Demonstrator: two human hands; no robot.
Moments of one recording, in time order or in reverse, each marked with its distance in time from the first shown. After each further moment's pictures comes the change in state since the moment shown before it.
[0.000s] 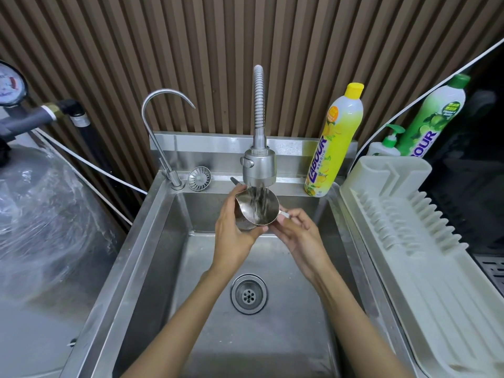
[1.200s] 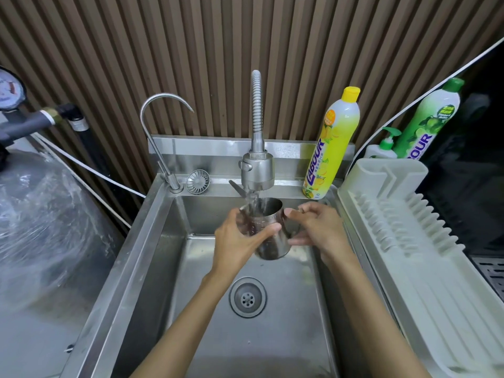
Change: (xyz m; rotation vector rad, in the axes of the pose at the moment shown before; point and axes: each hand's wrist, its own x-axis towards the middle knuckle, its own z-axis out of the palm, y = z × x) left_hand -0.005 0.009 0.001 0.107 -0.081 -0.271; right_hand -0.004 -0.046 0.006 -0.709 0.293 0.008
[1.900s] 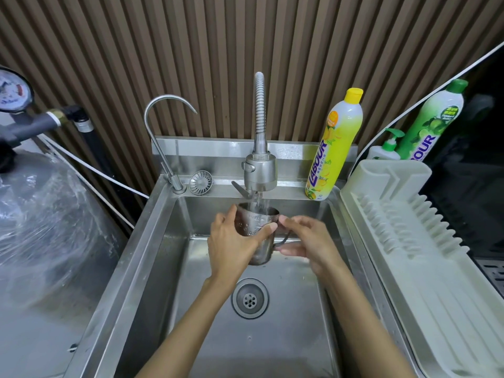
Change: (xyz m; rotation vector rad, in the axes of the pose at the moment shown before) left_hand -0.006 0.004 -0.005 0.237 0.134 0.015; right_hand -0.005 0.014 0.013 0.218 -0.168 0.155
